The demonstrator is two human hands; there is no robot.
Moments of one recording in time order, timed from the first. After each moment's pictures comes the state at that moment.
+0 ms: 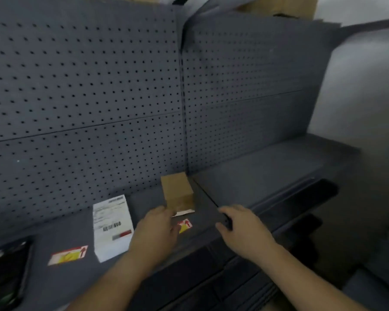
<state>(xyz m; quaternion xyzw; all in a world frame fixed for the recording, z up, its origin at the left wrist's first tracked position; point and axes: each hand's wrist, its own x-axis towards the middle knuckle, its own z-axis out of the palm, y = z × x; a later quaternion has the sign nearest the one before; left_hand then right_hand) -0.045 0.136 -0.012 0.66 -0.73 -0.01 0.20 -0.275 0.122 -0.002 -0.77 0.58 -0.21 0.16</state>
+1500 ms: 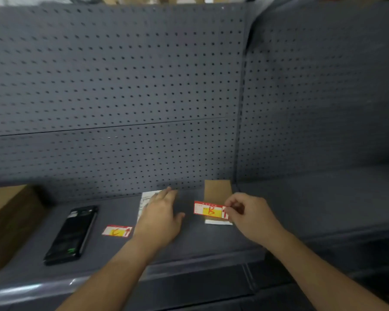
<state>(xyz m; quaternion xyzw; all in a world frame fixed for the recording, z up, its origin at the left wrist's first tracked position) -0.002 0.136 0.015 0.78 -0.58 0.02 0.24 -0.227 0.038 0.022 -0.82 0.39 -0.29 0.30</state>
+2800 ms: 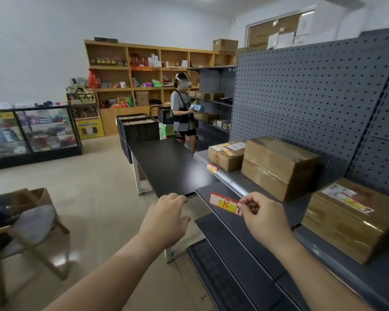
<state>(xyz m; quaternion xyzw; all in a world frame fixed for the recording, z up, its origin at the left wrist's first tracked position) 0.286 0.834 0.041 0.97 -0.09 0.16 0.13 0.287 0.587 0.047 -0.90 -0.09 -0.19 0.39</state>
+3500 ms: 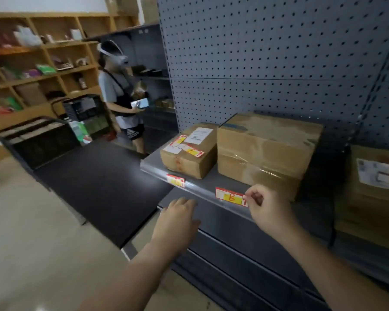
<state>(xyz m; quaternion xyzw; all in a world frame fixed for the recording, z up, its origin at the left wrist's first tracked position) 0.618 0.791 -0.032 0.95 -0.30 0.02 0.12 0.534 0.570 -0.032 -0.90 0.15 -0.19 0.37</state>
